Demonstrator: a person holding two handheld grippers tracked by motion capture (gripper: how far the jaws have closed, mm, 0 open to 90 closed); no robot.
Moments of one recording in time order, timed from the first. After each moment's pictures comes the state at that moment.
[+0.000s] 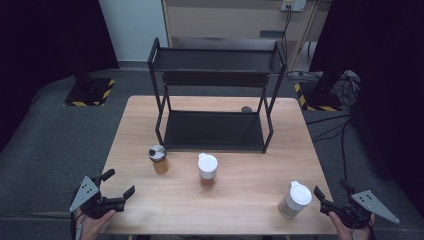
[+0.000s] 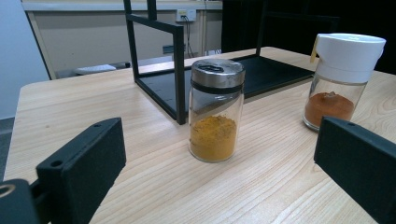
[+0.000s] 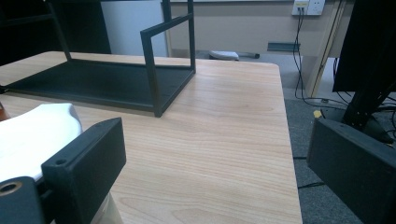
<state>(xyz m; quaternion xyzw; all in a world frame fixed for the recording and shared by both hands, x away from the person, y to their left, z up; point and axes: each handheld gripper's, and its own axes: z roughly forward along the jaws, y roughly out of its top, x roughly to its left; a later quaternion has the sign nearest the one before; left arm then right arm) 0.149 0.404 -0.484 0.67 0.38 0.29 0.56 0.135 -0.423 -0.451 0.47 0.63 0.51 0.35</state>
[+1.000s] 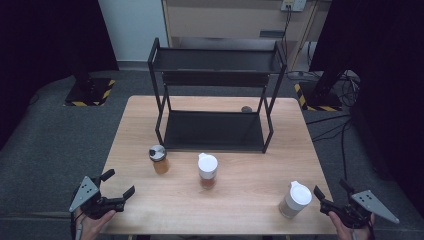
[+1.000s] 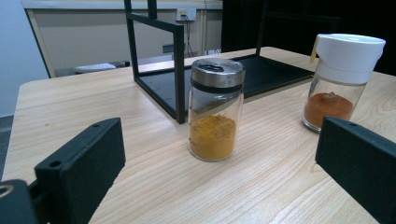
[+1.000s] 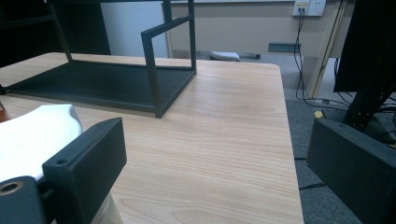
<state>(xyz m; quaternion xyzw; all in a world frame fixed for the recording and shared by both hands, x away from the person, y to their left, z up) 0.149 0.404 -0.484 0.67 0.38 0.29 0.57 0.136 -0.424 -0.452 0.47 0.63 0.51 0.35</state>
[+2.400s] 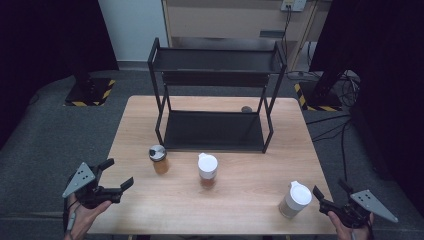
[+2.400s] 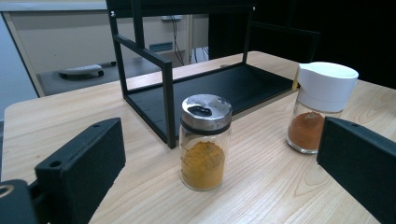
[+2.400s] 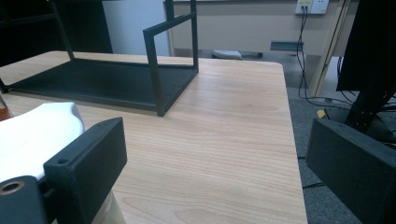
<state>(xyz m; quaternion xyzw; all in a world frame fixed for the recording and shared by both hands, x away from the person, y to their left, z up) 0.173 0.409 -0.427 0.70 0.36 0.26 0.56 0.138 -0.423 -0.452 0.47 0.63 0.51 0.34</state>
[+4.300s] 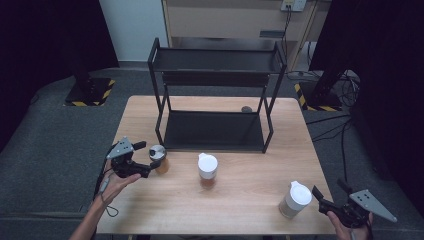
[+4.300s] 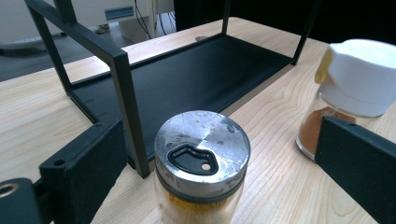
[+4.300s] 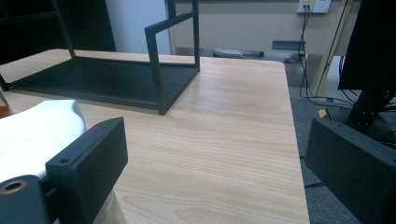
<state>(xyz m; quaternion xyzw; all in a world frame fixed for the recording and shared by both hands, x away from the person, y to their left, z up) 0.290 0.369 -0.430 0.75 0.33 0.19 0.54 0.139 -0.423 -0.452 0.47 0.64 0.51 0.34</state>
